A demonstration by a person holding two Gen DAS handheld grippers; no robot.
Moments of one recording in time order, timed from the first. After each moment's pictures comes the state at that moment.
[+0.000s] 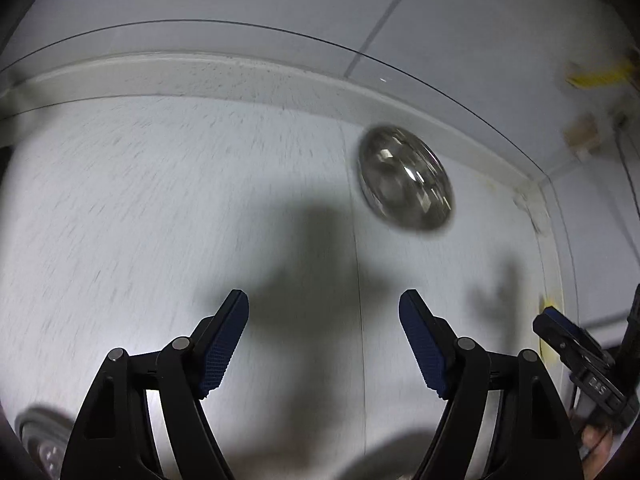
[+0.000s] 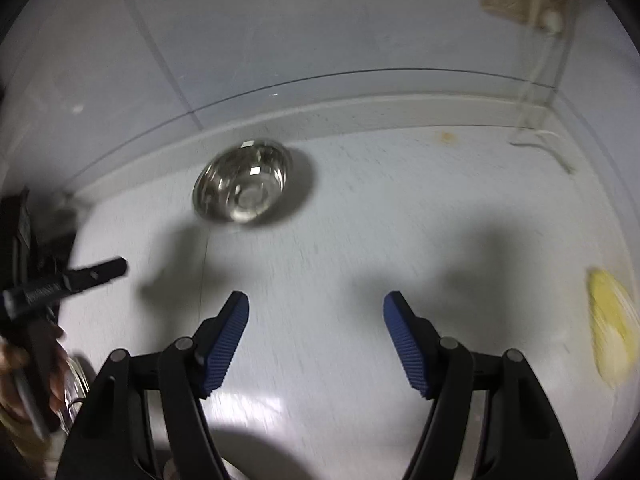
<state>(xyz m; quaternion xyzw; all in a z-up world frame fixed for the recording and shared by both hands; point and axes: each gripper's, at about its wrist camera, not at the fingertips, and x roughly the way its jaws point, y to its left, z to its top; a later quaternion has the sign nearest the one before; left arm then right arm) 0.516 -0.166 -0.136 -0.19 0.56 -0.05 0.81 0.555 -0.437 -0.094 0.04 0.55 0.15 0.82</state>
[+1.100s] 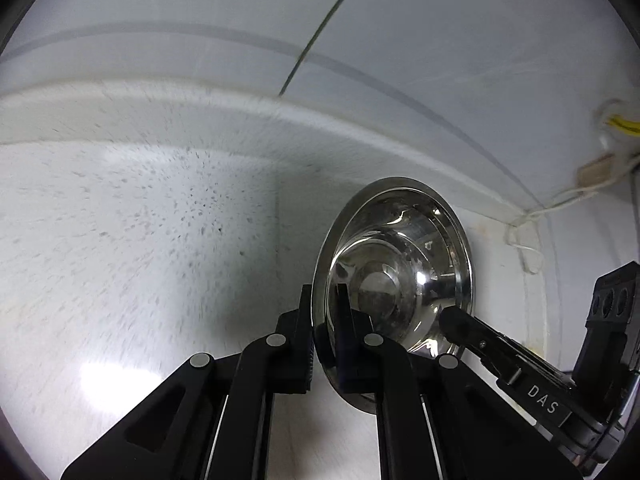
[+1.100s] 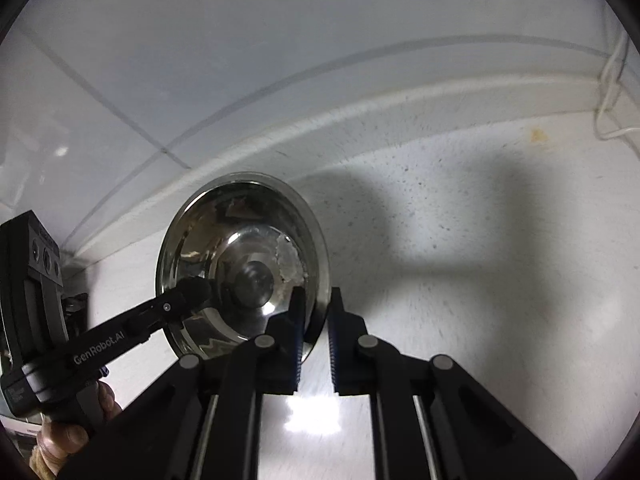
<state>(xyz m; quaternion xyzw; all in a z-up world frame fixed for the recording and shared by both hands) 0.612 -0.209 -0.164 -0.23 0.55 -0.09 0.80 0.632 -0.396 -0.133 0.12 0.57 0.16 0.80</state>
